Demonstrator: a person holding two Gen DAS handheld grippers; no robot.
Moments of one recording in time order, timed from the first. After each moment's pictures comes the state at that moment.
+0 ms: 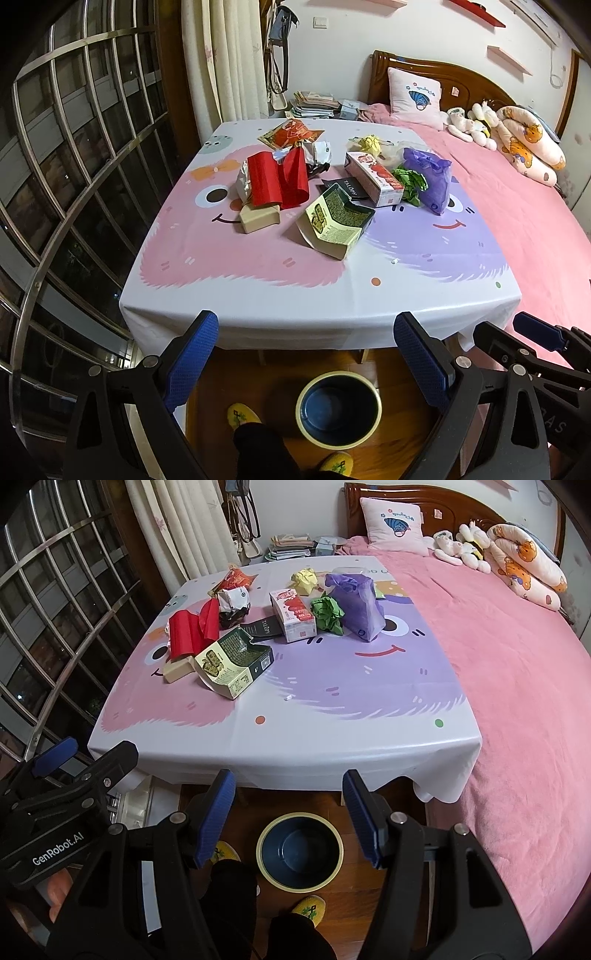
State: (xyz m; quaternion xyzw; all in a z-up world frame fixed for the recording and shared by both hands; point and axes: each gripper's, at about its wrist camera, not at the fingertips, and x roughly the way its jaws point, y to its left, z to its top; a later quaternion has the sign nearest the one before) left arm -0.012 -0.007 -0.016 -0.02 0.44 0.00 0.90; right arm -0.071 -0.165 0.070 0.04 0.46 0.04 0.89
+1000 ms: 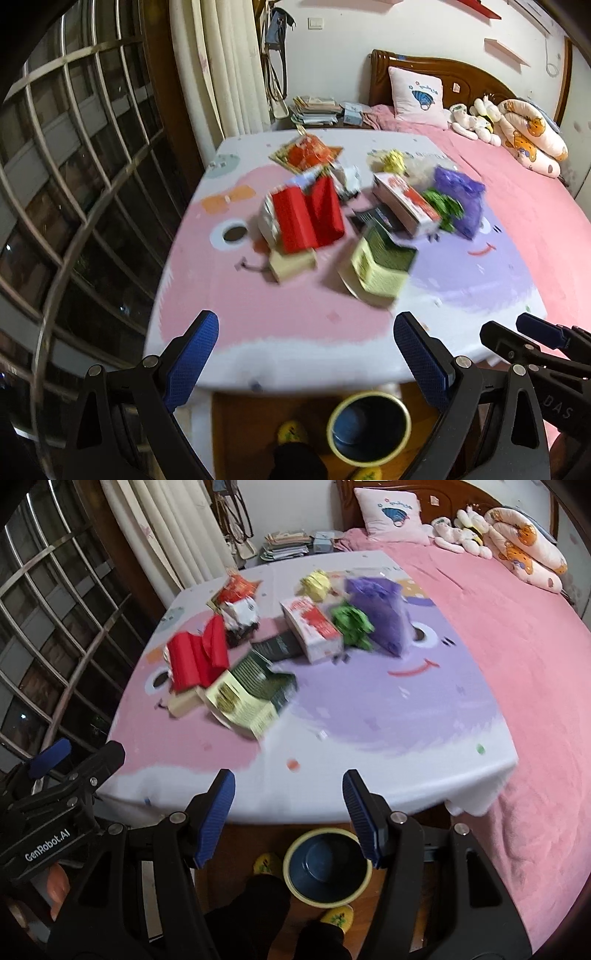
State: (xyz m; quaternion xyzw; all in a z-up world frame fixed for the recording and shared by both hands) left arm 0.075 0.050 0.003 0.02 0.43 0.00 0.90; right arm 0.014 -0.125 0.071 0.08 0.47 0.04 0.88
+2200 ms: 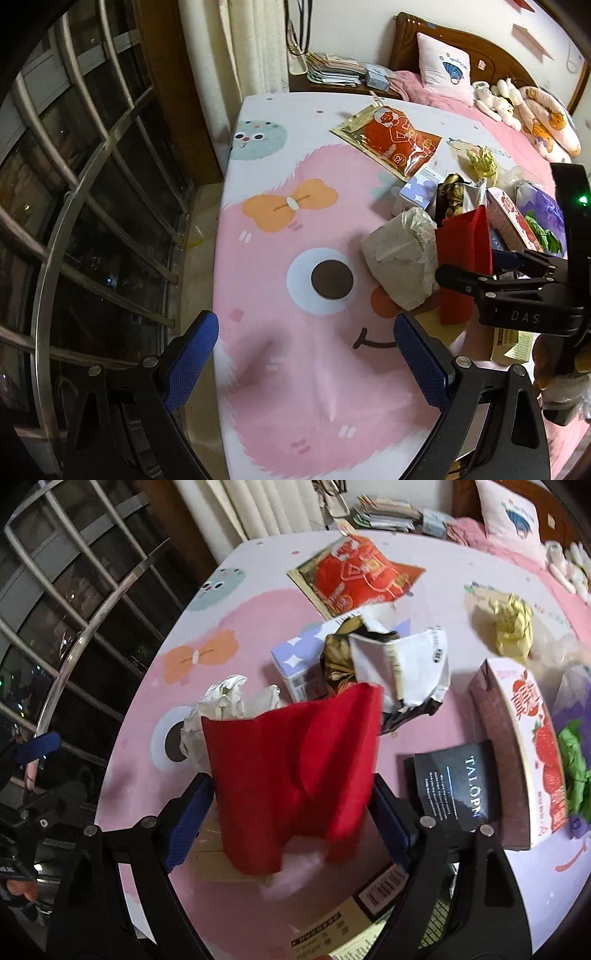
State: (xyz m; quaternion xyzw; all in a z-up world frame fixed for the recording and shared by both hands) left arm 0.275 0.216 -0.073 0.00 0.52 -0.03 0.86; right arm 0.291 0.024 -0.026 0.03 0.53 0.17 0.83
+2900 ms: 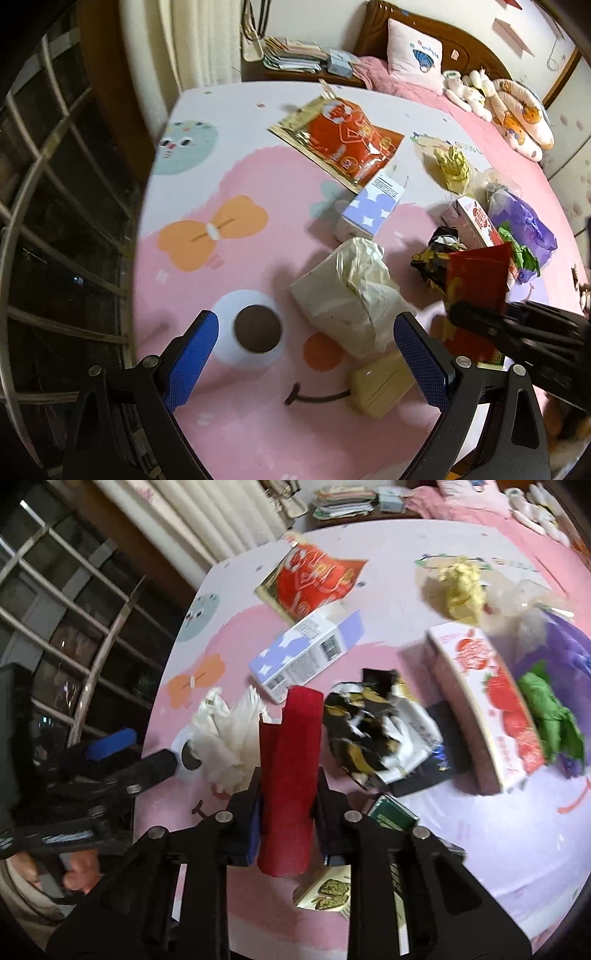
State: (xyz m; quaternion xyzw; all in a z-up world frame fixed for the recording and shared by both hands) left arm 0.348 0.161 -0.087 -0.03 0.55 -0.11 0.83; right arm 0.268 -0.020 0.011 0.13 0.54 0.13 0.82
